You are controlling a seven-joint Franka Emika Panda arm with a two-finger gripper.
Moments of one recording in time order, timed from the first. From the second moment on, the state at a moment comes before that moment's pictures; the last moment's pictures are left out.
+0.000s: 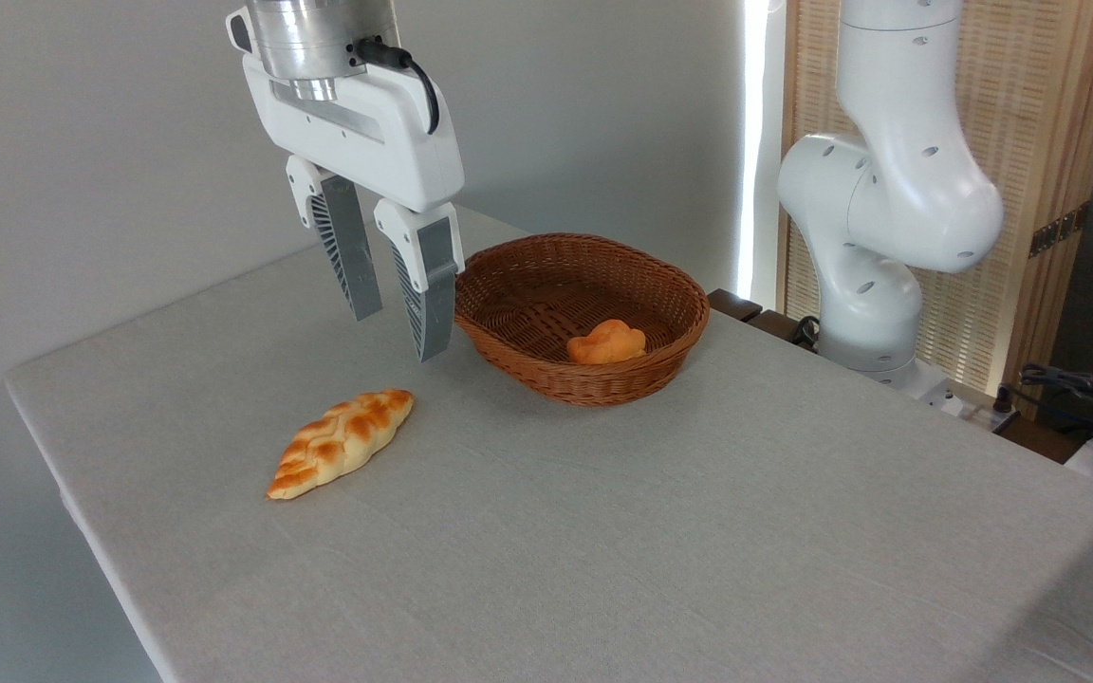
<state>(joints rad) -0.09 0.02 0.00 -1.56 -0.04 1.60 0.65</state>
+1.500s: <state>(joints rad) -0.29 -0.44 -0.01 -2.26 -0.04 1.65 0.65</state>
